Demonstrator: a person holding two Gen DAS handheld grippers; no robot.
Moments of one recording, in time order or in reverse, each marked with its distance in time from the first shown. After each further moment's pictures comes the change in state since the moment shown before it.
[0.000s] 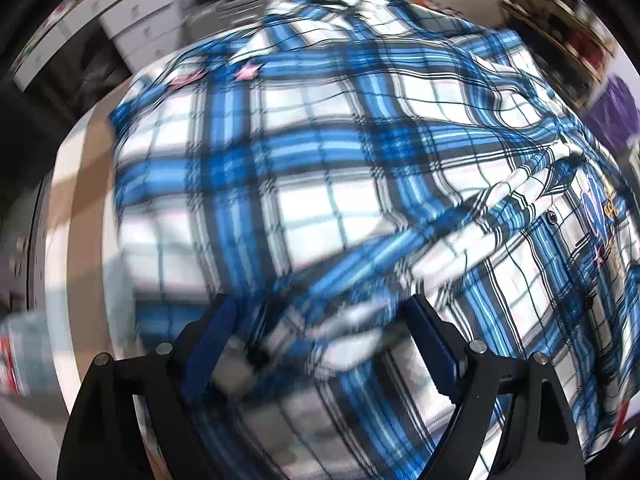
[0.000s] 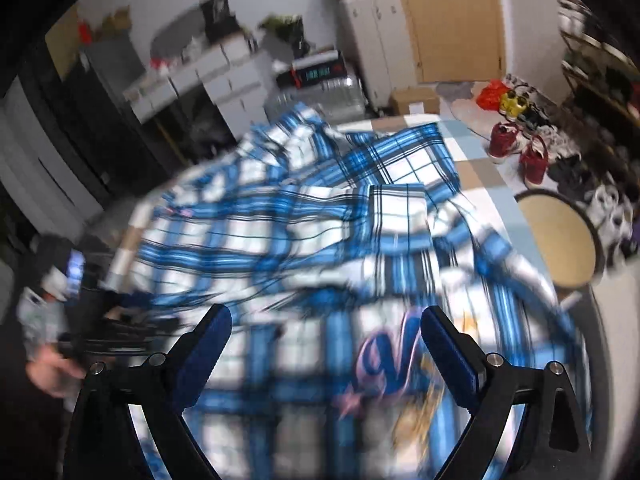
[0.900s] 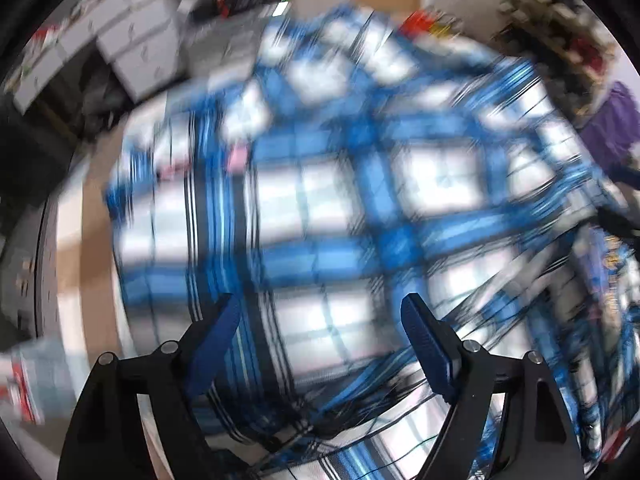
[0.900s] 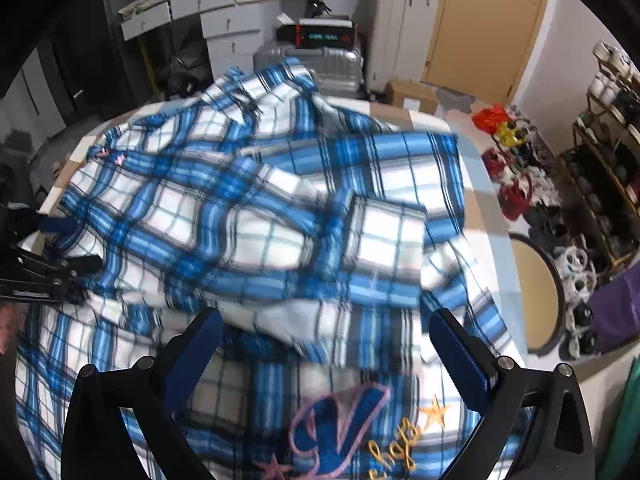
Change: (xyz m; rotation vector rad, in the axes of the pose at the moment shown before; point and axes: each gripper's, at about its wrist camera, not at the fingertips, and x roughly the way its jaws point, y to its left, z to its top) left arm -0.011 -0.016 0.100 0.084 -0.096 0.009; right arm 0.118 0.019 0.056 -0.299 0.150 -0.216
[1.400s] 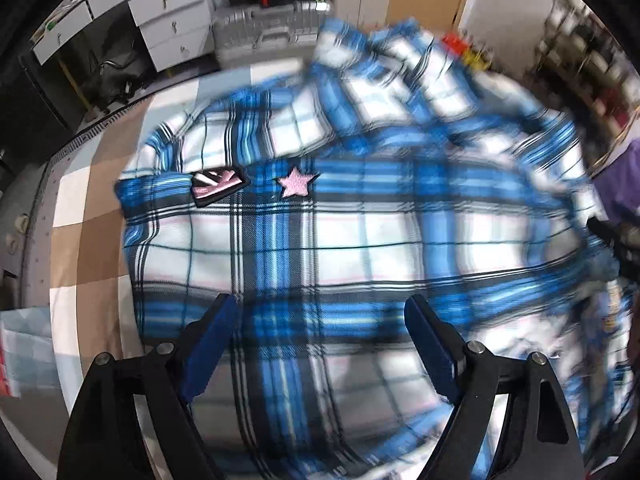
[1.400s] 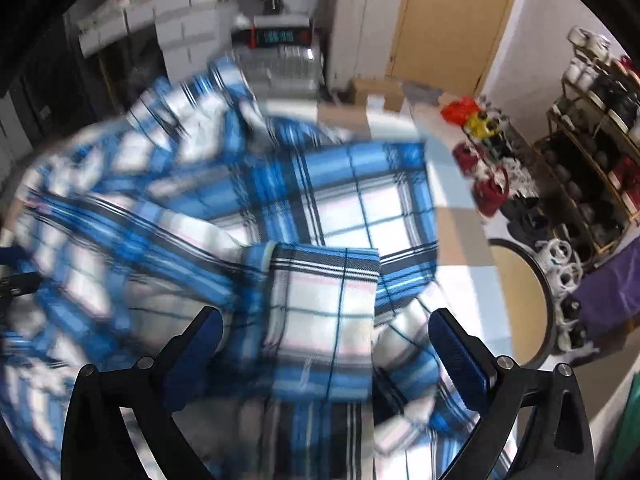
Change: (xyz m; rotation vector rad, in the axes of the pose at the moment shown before) left arm 0.012 0.039 0.006 -0.205 0.021 -0.051; right arm 0.008 -0.038 0.013 0.102 -0.024 -0.053
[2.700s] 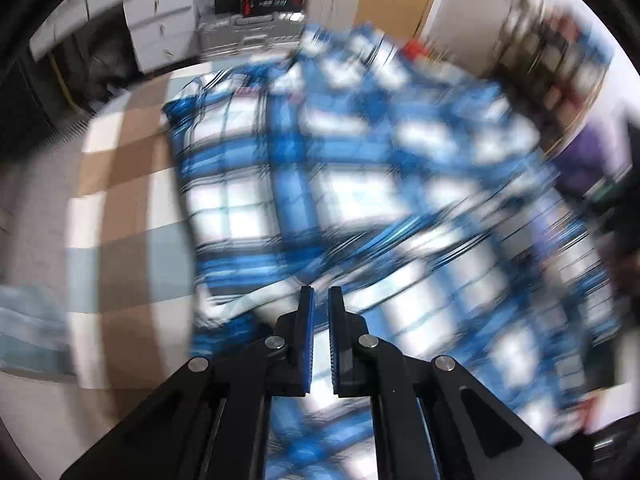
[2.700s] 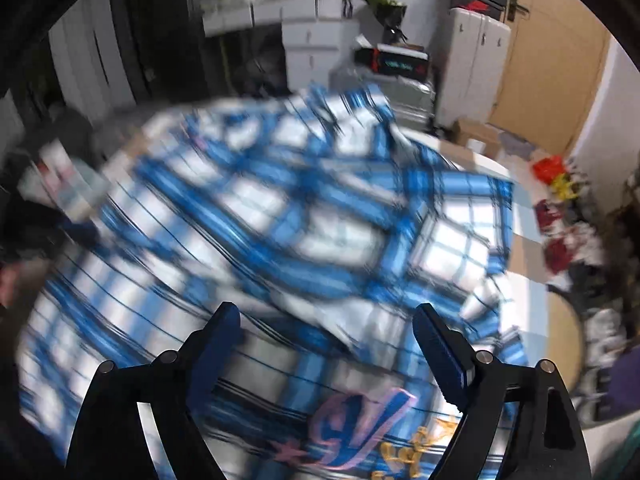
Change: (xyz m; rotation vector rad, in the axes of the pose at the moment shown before) left arm -0.104 0.052 -0.092 0.000 -0.066 -0.182; right arm -0.059 0.039 -0.019 -0.233 -0.060 0.328
